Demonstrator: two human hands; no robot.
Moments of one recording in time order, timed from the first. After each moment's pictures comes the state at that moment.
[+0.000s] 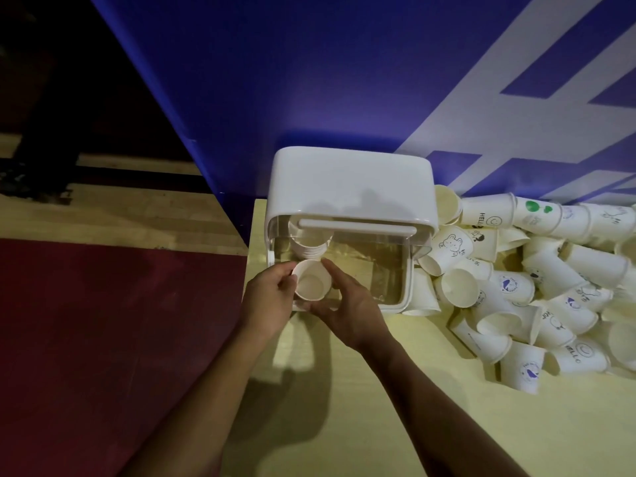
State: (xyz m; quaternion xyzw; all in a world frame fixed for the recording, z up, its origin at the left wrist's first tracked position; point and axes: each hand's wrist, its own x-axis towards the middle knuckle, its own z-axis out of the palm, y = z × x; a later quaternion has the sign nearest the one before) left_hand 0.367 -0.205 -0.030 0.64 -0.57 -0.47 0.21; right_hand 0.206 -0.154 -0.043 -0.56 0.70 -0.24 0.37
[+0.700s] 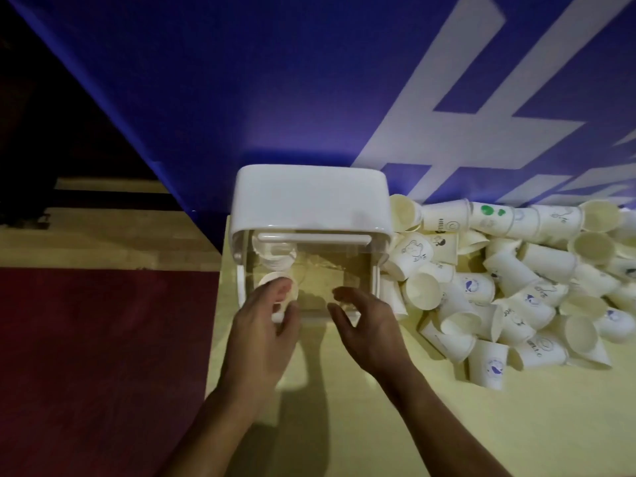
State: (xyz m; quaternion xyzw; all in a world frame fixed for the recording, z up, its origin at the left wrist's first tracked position) left_hand 0.335 -0.151 0.039 0.60 -0.65 -0.37 0.28; right_hand 0.151 -0.115 0.004 -0.55 0.74 -0.26 0.28
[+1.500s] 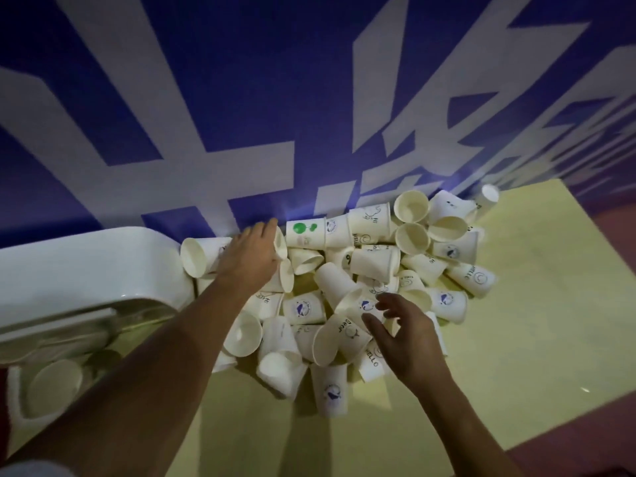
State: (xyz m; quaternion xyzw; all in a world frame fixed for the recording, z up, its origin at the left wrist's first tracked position) left_hand -0.032 -0.261 -0.013 0.43 -0.89 -0.13 -0.02; right_hand -0.191 0.000 0.026 -0.37 0.85 -0.29 0.23
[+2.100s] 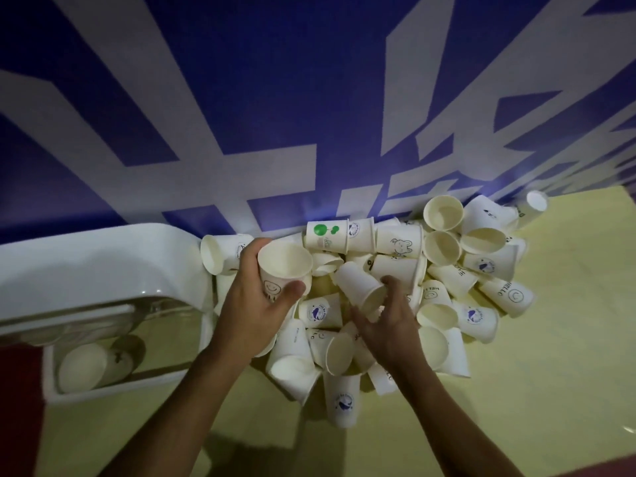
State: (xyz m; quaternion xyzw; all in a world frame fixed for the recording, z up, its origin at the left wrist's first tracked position) left_hand 0.013 -0.180 0.038 0.48 -0.71 -0.44 0.28; right_hand -0.183 -0.054 -0.027 -0.41 0.84 -0.29 0.22
